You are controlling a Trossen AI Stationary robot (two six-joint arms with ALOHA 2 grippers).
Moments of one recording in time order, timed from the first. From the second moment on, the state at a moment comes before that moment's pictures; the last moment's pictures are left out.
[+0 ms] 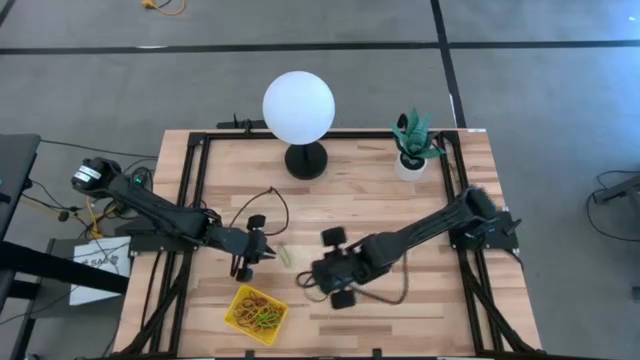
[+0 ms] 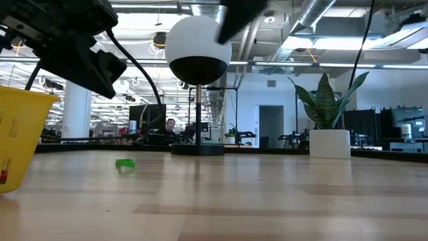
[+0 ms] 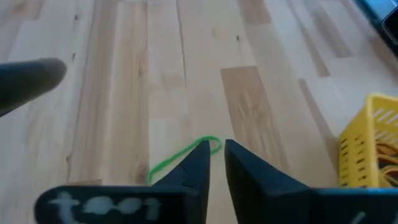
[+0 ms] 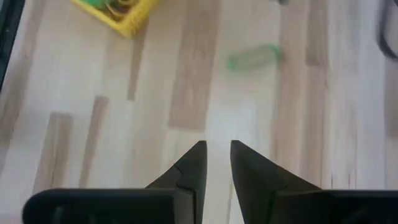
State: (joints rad) left arm -0.36 1.16 0.50 -0.04 -0.16 -0.18; right arm 0.43 2.00 1.78 -0.91 0.24 0.14
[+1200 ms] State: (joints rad) left arm -0.30 1.62 0.50 0.28 -0.04 -0.09; right arm 0.78 1.55 0.76 -0.29 0.61 1.00
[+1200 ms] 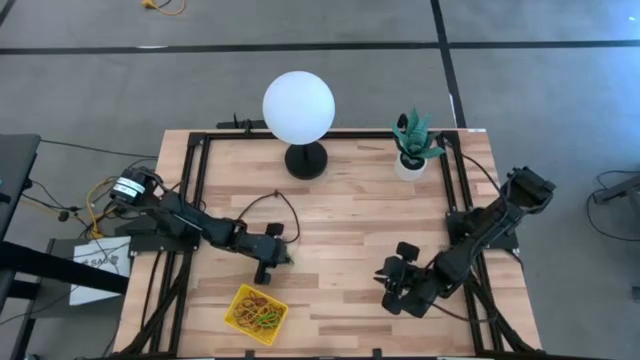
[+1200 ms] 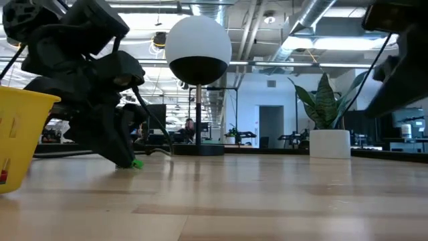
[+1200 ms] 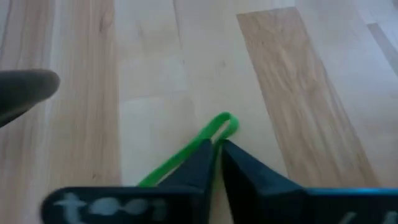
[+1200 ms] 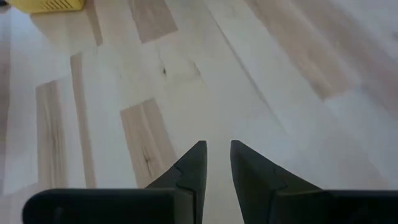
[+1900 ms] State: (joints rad) left arm -0.86 1.33 1.04 -0.48 -0.21 -0.46; right arm 0.89 1.77 0.77 -0.26 0.62 1.31
